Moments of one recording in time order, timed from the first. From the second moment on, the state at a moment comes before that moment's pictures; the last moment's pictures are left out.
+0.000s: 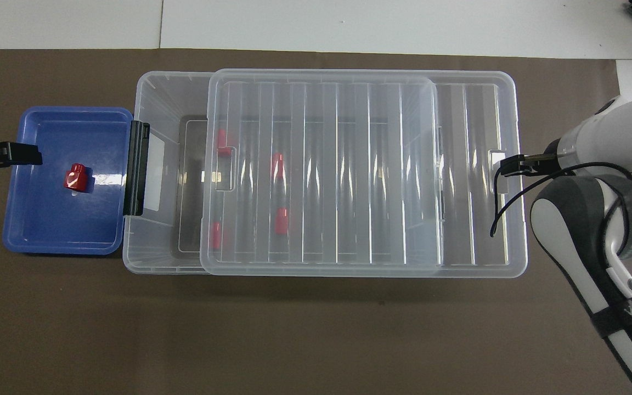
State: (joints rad) left arm 0.13 0.00 -0.05 -1.91 0.01 2.09 0.04; right arm 0.07 0.09 -0.05 -1.91 -0.11 2.06 0.09
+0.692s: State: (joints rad) left arm 0.18 0.15 -0.04 -2.10 0.01 2.45 0.22; right arm 0.02 0.09 -0.06 -1.90 -0.11 2.03 0.04
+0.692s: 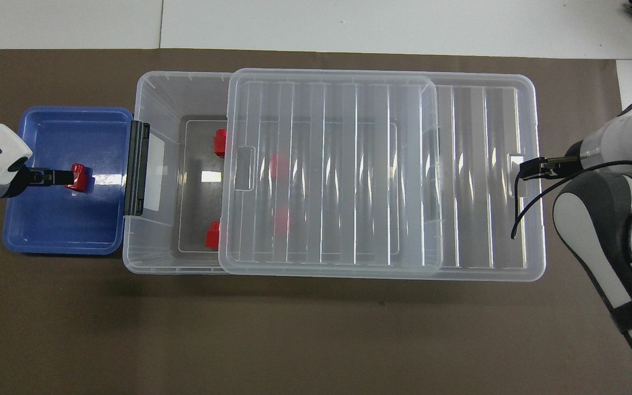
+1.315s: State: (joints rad) left arm 0.18 0.25 -0.05 -2.11 0.01 2.55 0.22; right arm 0.00 0.09 -0.06 -1.89 -0.11 2.00 0.04
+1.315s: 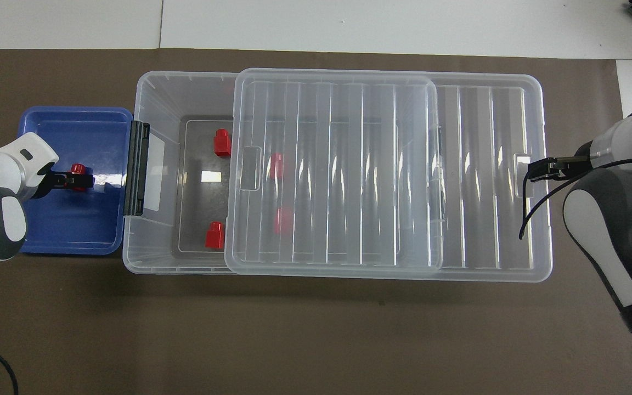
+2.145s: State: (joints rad) left arm 0.18 0.26 -0.05 -2.15 0.01 2.63 0.19; right arm -0.01 0.09 -0.06 -1.89 -0.18 1.98 0.04
